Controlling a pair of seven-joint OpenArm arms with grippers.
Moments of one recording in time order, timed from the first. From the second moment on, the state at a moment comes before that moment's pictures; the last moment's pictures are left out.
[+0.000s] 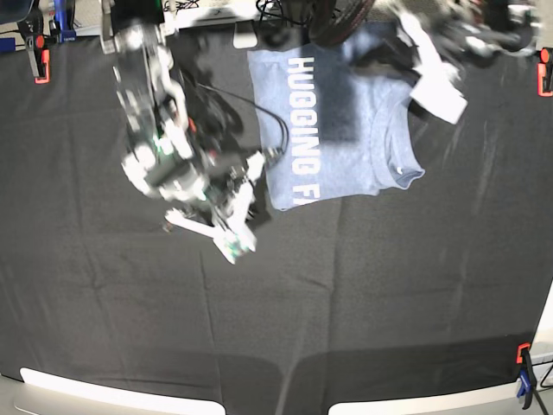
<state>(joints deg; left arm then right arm) 33.0 -6.1 -14.0 115.3 -59.9 -42.4 75.1 4.6 3.6 -11.5 99.7 9.3 24.6 -58.2</state>
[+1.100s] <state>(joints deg) 9.0 -19.0 -6.8 80.8 -14.0 -31.6 30.1 3.5 6.3 -14.8 91.5 18.2 31.5 -62.5</state>
